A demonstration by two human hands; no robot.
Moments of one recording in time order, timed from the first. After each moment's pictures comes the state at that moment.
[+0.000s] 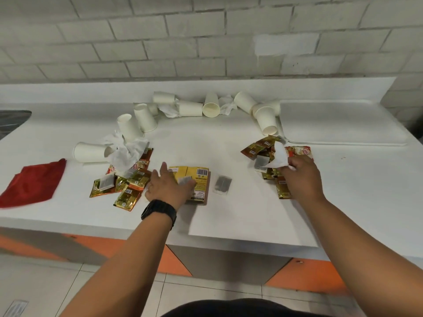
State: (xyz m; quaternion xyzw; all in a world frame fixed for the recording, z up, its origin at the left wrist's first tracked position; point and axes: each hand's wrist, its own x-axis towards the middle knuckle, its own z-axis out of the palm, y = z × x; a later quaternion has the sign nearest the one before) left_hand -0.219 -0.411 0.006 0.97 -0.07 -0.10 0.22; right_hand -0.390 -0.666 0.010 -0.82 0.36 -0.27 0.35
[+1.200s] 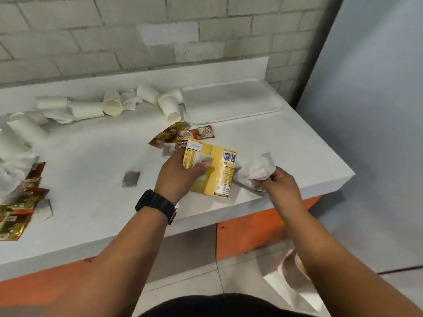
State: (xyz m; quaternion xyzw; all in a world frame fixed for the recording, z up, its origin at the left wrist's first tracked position) left_hand -0.387 -0.554 0.050 0.78 -0.36 -0.22 0.46; right_hand -0.589 -0.674 0.016 -0.64 0.45 -0.29 0.55
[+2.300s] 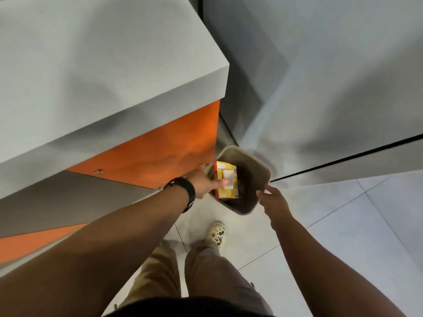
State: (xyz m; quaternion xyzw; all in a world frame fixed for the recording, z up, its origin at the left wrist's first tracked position) left_hand -0.724 -0.710 -0.205 0.73 -0.30 -0.60 0.12; right_hand -0.954 -0.728 -0.266 -0.33 0.75 -0.10 0.57
